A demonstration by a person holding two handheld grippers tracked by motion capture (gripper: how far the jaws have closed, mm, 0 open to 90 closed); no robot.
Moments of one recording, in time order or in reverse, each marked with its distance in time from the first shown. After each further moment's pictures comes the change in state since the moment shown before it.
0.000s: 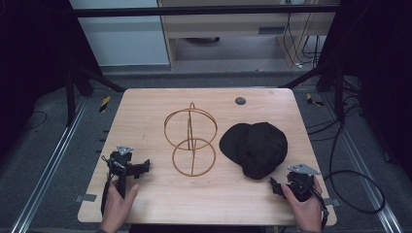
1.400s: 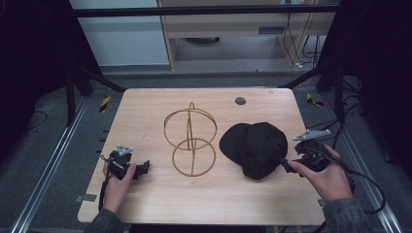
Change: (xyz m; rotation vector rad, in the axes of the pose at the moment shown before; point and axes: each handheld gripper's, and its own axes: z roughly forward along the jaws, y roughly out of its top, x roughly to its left) left arm 0.005 0.000 0.000 0.000 -0.054 0.054; right arm -0.002 0.121 -0.079 0.159 0.035 -0.216
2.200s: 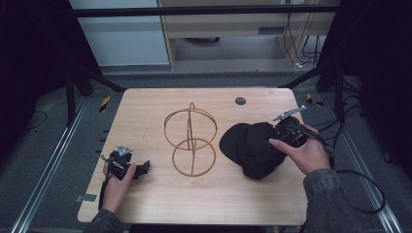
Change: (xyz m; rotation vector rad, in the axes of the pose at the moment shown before) left arm 0.000 0.000 0.000 0.001 -0.005 0.004; right arm 0.009 0.064 0.028 0.034 0.059 -0.052
